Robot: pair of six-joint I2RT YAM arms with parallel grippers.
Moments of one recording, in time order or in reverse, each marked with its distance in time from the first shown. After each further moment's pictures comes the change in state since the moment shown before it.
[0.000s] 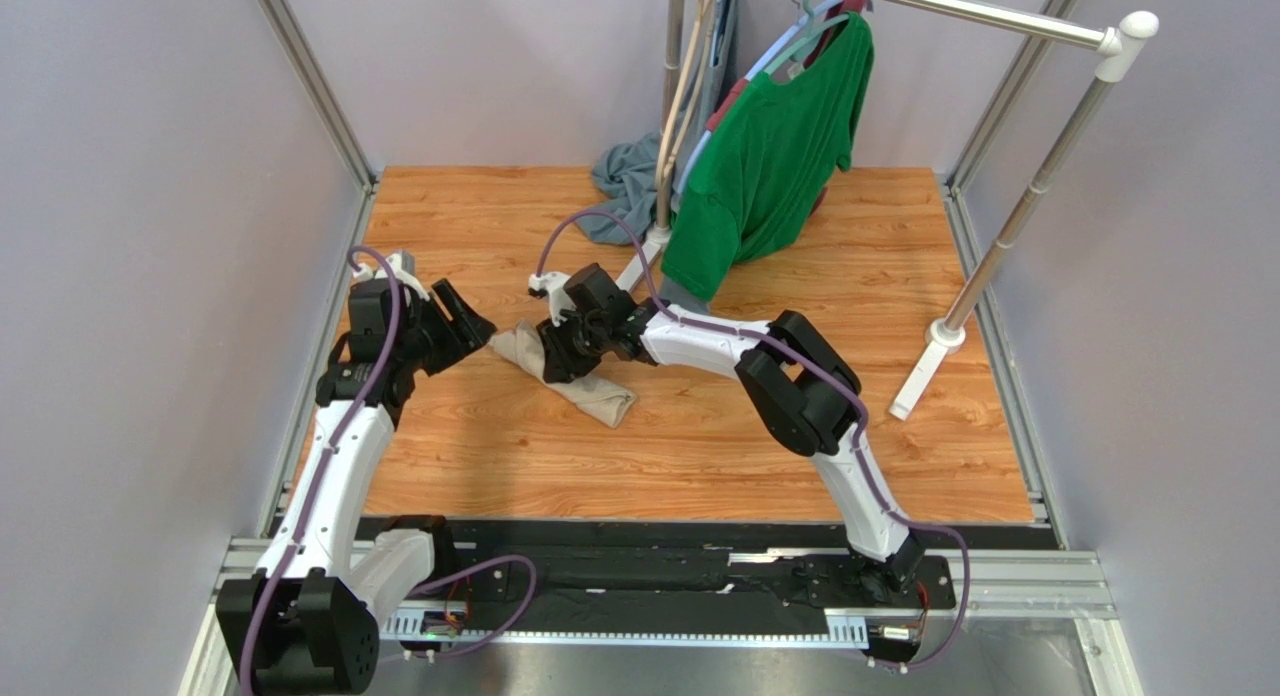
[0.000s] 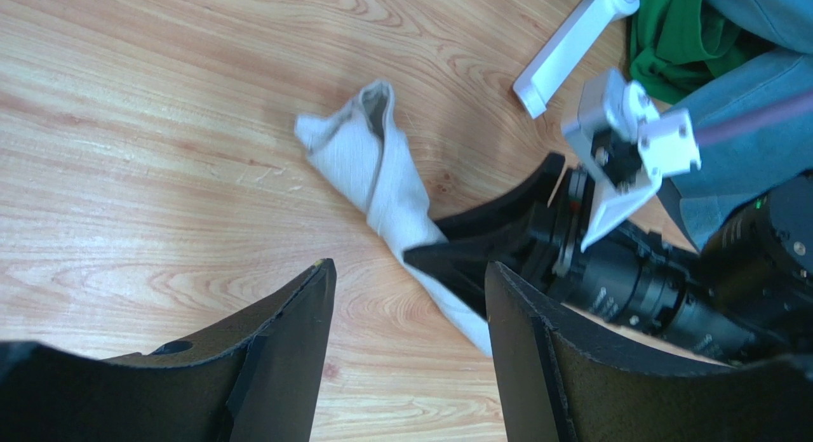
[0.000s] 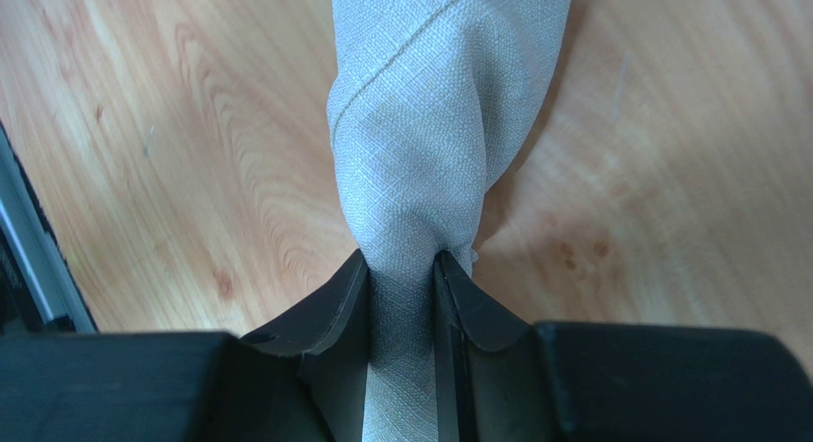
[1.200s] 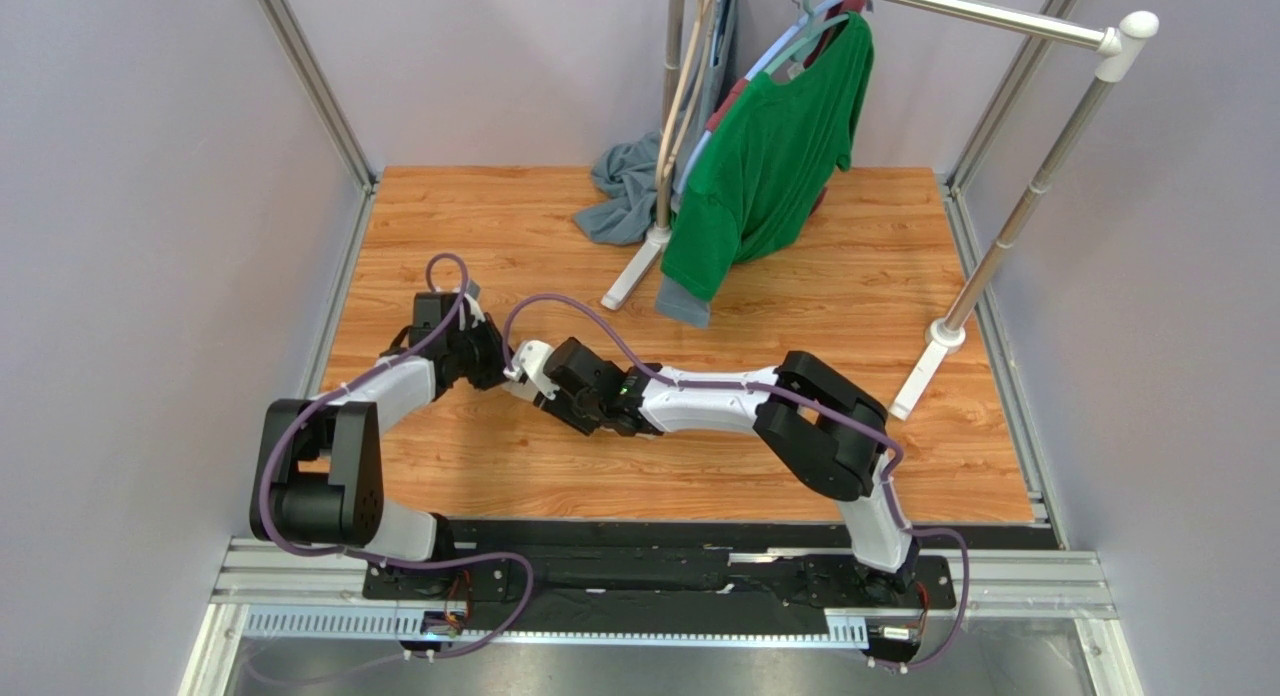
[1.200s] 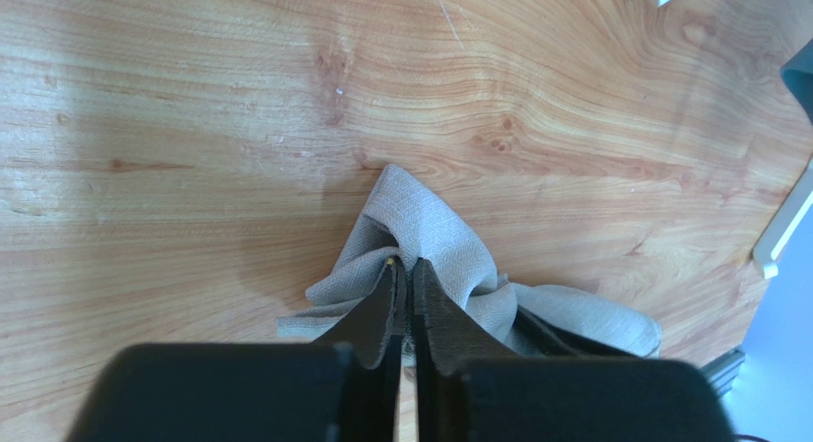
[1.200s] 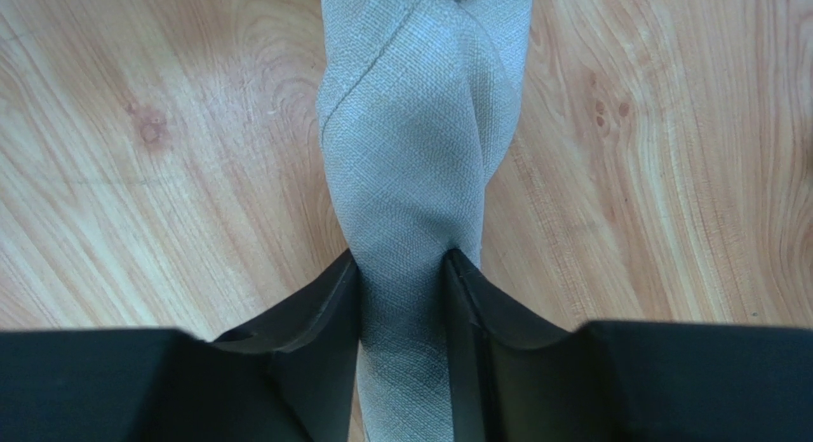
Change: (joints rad) left arm -0.077 0.472 -0.132 0.352 0.178 0.002; right arm 0.225 -0.192 -0.285 0.035 0.480 -0.328
